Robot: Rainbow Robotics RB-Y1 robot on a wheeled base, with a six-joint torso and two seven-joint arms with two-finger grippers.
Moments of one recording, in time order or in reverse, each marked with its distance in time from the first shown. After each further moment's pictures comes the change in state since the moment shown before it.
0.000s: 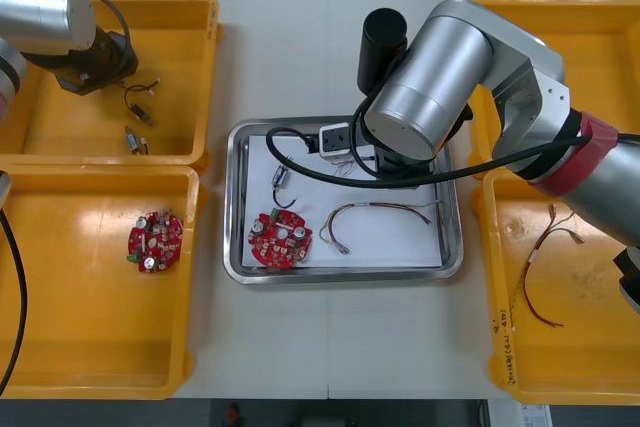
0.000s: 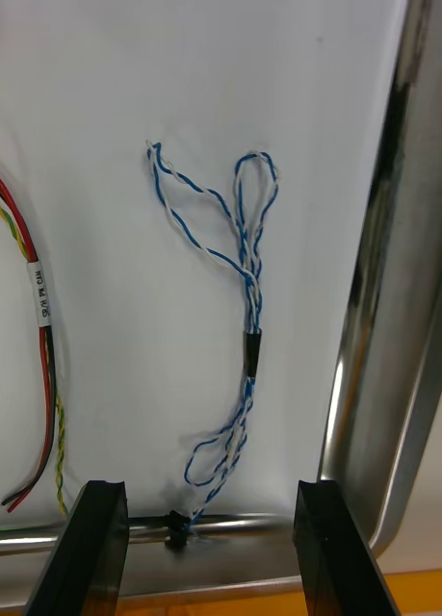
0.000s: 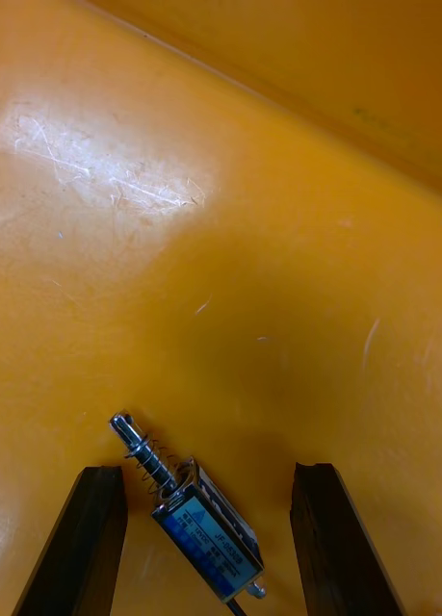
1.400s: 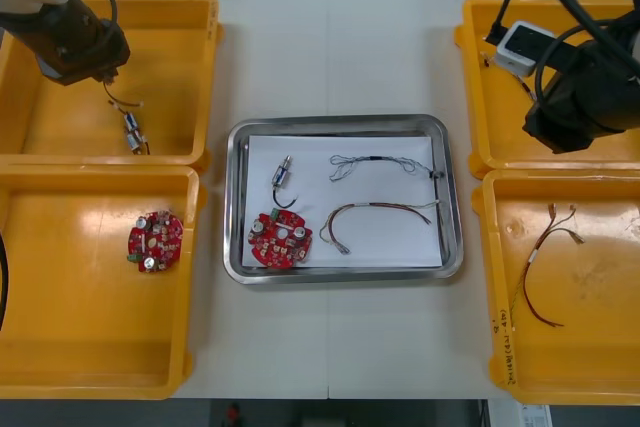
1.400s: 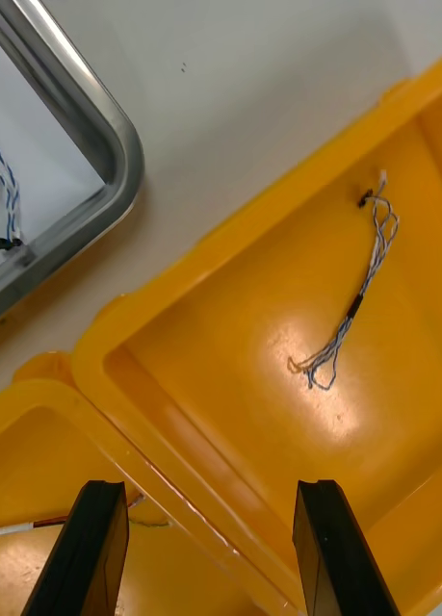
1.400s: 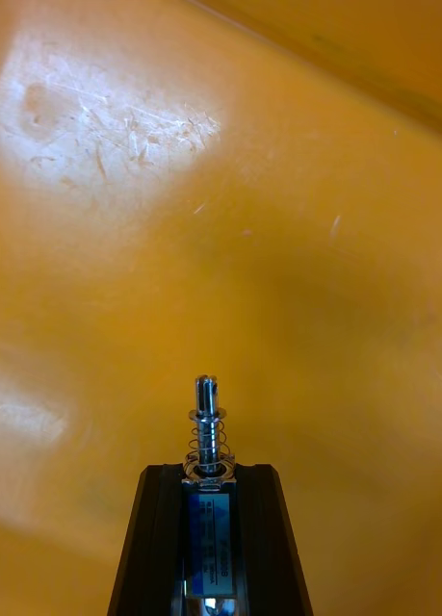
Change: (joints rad) right arm 0.383 -0.022 -0.798 -0.428 0.127 0.269 -0.037; left arm 0.002 0.067 0.035 -0.216 0.043 0.365 -0.003
